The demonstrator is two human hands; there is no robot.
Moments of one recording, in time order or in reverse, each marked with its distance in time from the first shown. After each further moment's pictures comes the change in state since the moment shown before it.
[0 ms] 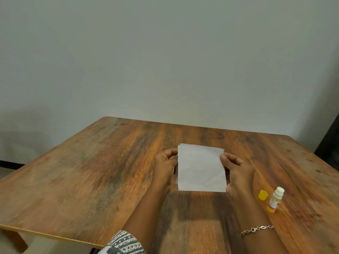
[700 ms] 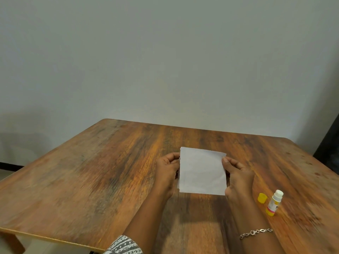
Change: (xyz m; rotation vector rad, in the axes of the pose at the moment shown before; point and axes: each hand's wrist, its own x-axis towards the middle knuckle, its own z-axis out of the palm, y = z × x) left_hand -0.003 -0.003 0.006 0.012 -0.011 0.002; right_hand 0.000 0.000 -0.001 0.007 0.036 0.006
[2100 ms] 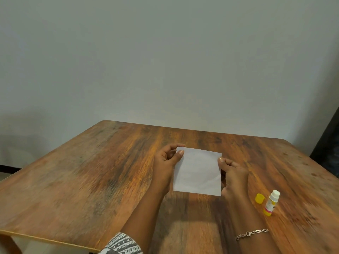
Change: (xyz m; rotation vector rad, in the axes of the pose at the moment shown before) left_hand 0.004 0.010 -0.003 0.023 -0.040 0.217; right_hand -0.004 -0.003 0.006 -0.067 -0.021 0.009
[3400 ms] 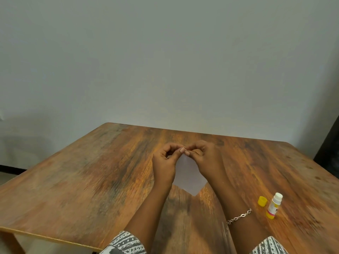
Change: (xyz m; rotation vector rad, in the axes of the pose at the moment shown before) left_hand 0.003 0.007 0.000 0.192 0.179 0.250; right_hand -0.013 -0.026 0.050 -0.681 -0.414 -0.729
